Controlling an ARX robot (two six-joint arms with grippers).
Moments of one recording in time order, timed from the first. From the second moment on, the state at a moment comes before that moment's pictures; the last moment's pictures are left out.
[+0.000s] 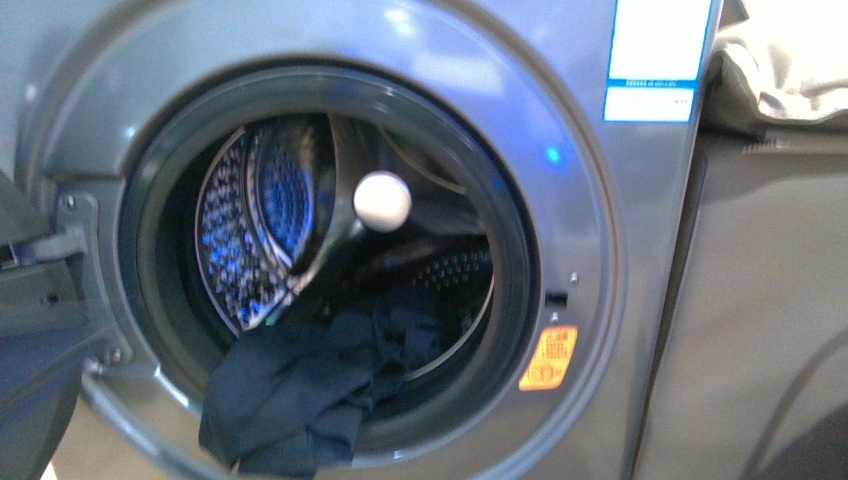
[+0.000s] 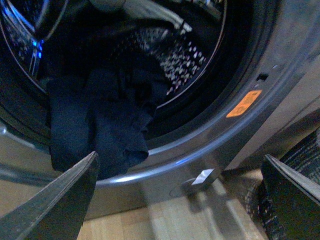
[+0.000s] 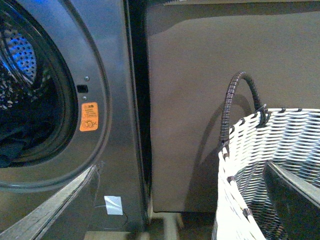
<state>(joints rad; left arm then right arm) -0.16 1.12 0.36 0.65 0.21 -0.11 0.00 0.00 0.01 0.00 0.00 -0.01</state>
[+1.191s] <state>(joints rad) -0.16 2.09 1.22 0.52 0.05 0.14 0.00 0.00 0.01 0.00 0.00 -0.01</state>
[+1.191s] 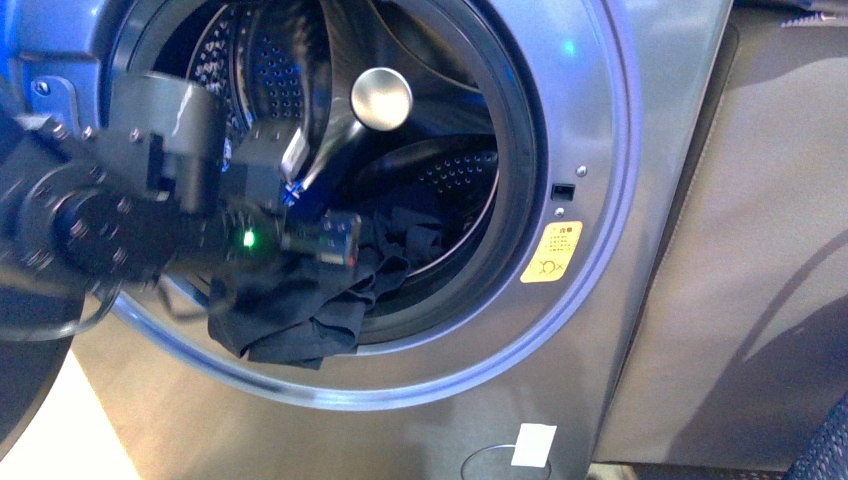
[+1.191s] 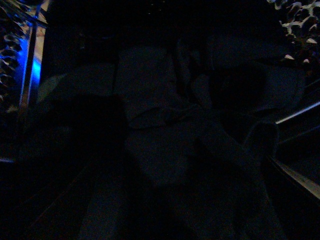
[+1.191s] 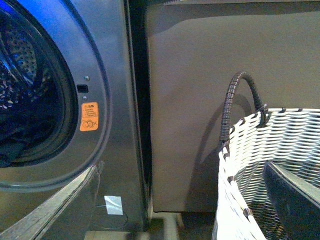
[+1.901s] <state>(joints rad) -0.12 2.21 1.42 0.30 0.00 0.06 0.00 0.00 0.01 0.00 0.00 -0.01</state>
